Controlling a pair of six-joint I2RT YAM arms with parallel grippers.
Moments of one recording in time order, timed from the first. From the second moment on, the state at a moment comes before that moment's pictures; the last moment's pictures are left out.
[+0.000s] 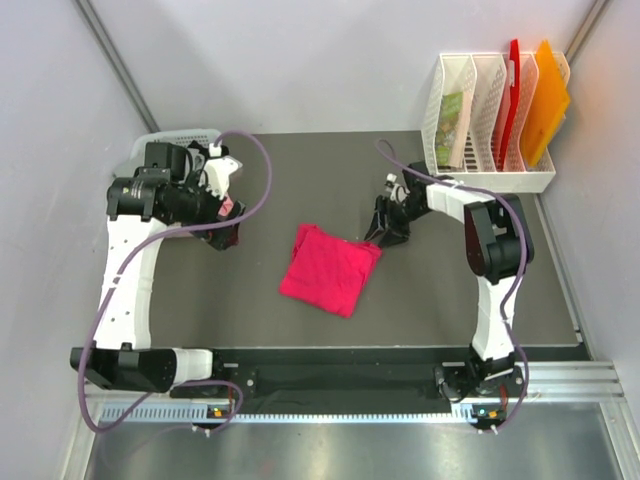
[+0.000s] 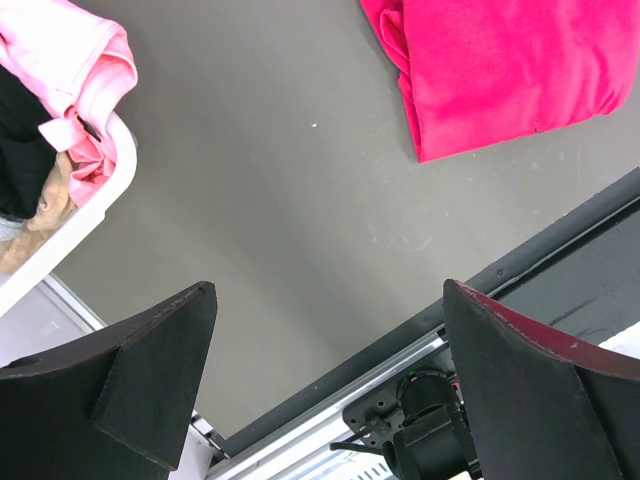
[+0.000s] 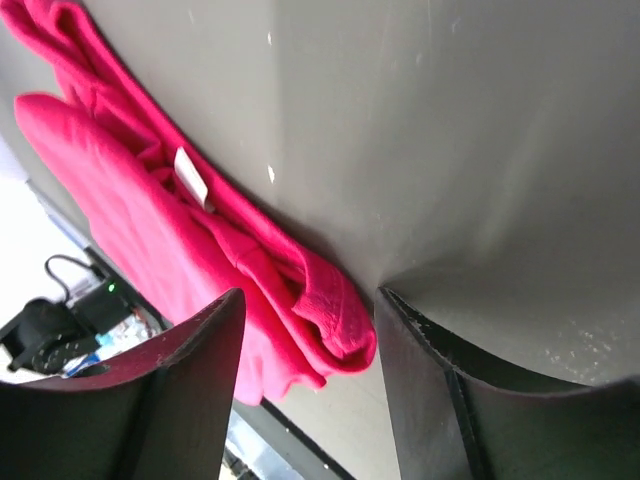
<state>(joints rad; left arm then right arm) -0.05 1.30 1.62 -1.35 0.32 0.48 0.28 2.10 1.46 -0.63 -0.63 0.36</state>
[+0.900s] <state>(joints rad) -0.05 1.39 1.65 -1.35 0.32 0.53 0.46 2.13 1.30 -0.49 -0.89 0.42</state>
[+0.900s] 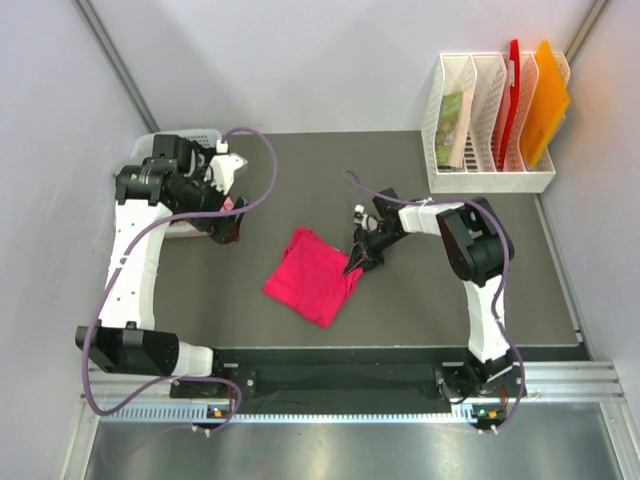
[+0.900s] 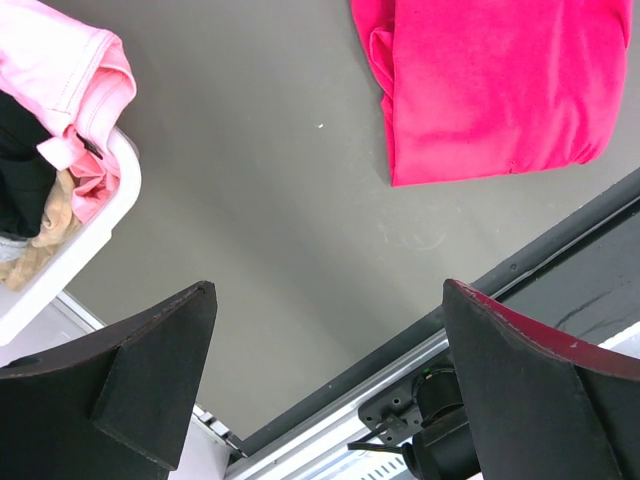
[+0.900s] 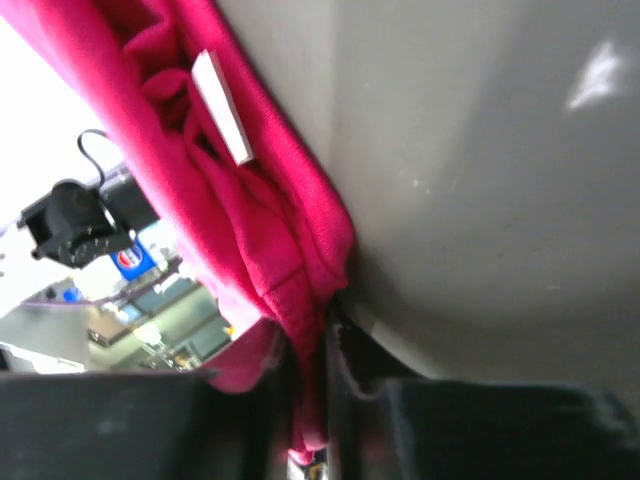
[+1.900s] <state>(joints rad) 0.04 1.31 1.52 -1.35 0.29 0.69 -0.21 1.61 1.02 -0.80 -0.15 0.50</state>
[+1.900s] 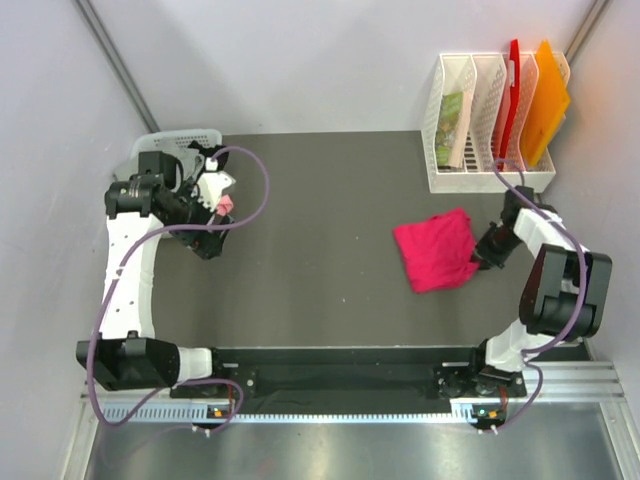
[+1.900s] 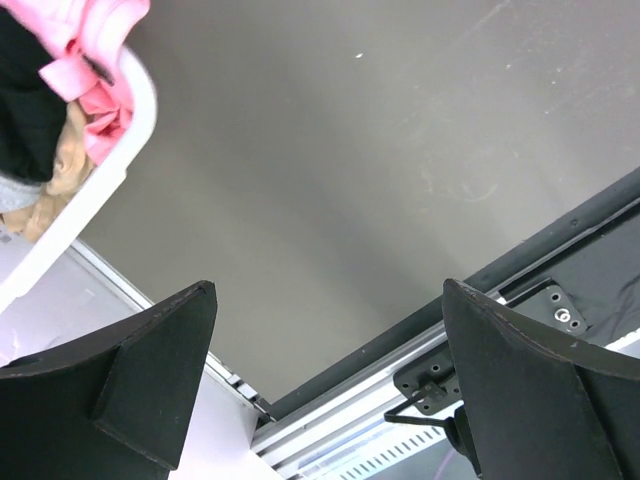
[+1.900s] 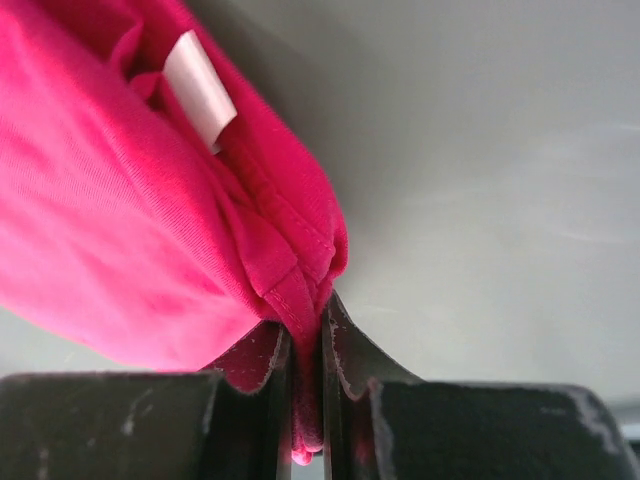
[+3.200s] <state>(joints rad) 0.37 1.37 1.54 -1.35 0.40 0.95 -0.53 1.74 1.12 -1.01 0.56 0.51</state>
